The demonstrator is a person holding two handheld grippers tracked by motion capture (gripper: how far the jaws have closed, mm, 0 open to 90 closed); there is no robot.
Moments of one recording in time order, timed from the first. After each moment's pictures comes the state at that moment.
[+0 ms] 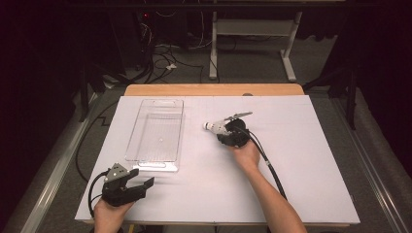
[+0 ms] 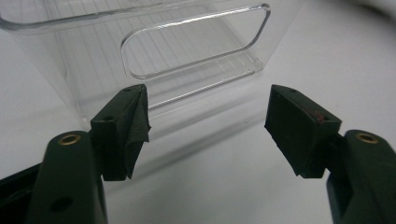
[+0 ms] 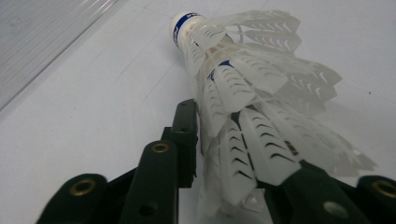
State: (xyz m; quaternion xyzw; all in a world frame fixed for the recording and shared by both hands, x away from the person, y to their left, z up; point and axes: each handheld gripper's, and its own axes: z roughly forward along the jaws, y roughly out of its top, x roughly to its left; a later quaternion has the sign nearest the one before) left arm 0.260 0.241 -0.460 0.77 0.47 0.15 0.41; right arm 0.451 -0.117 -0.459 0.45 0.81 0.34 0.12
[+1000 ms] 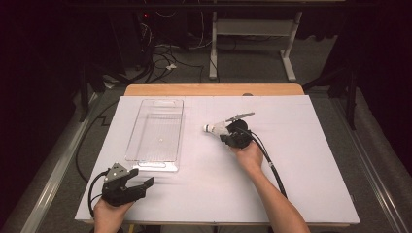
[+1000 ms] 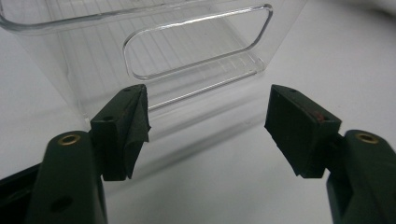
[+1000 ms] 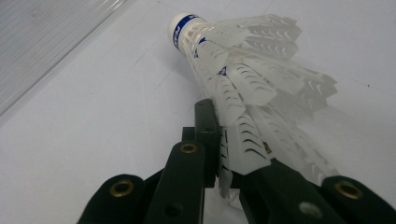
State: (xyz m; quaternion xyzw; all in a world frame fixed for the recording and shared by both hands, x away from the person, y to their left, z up) left arm 0.260 0.242 -0.460 0.77 0.48 0.15 0.40; right arm 0.442 -0.123 -0.452 0.44 0.82 0.34 0.11
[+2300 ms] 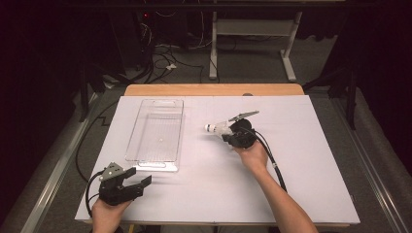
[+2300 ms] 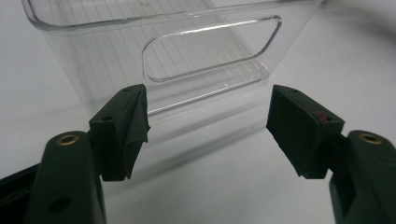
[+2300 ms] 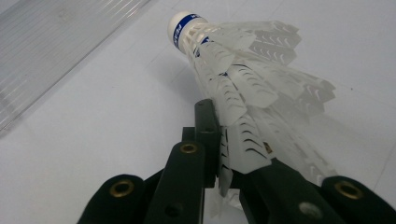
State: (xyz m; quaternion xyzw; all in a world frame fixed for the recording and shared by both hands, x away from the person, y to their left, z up) left arm 0.261 0.250 -0.459 0.75 0.49 0.14 0.42; right arm 0.432 -0.131 -0.434 0.42 0.83 0.35 0.11
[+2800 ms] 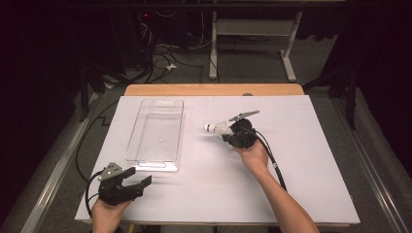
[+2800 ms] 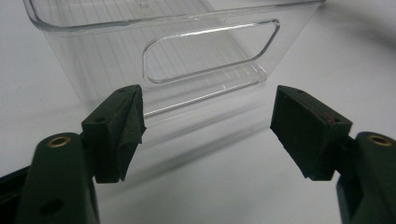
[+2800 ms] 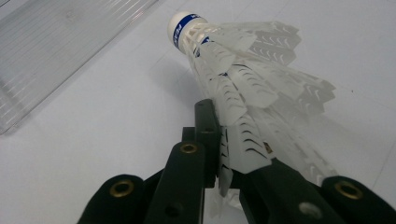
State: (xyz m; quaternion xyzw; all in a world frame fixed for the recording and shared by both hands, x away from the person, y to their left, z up) left arm 0.261 0.251 -0.459 0.75 0.49 0.14 0.43; right arm 0.429 -0.131 -0.430 0.42 0.83 0.35 0.11
